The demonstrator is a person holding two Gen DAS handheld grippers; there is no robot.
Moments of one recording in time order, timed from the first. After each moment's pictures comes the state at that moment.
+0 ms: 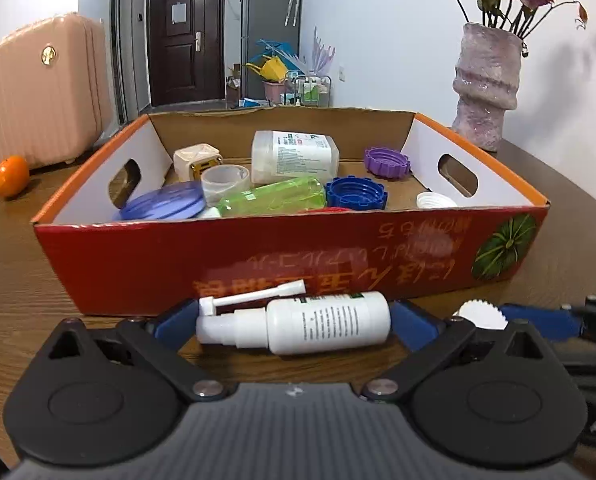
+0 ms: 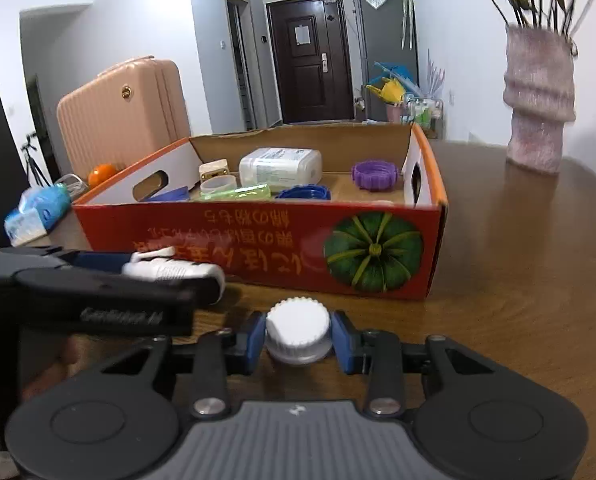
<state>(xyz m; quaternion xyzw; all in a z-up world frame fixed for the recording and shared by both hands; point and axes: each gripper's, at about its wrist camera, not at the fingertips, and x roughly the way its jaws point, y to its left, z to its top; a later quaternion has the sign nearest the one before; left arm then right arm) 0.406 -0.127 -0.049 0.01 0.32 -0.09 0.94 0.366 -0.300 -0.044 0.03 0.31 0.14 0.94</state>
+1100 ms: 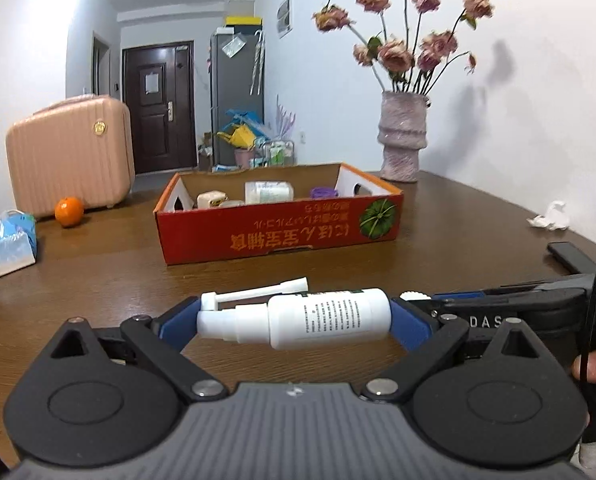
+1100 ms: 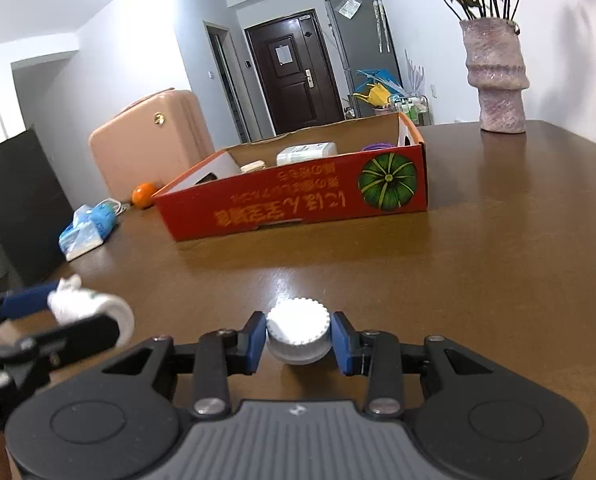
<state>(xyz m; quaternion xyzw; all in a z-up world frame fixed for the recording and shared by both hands) 0.180 -0.075 -0.002 0.03 0.21 -0.15 0.97 0.224 -0.282 -0.034 0.08 0.29 0.12 0.95</state>
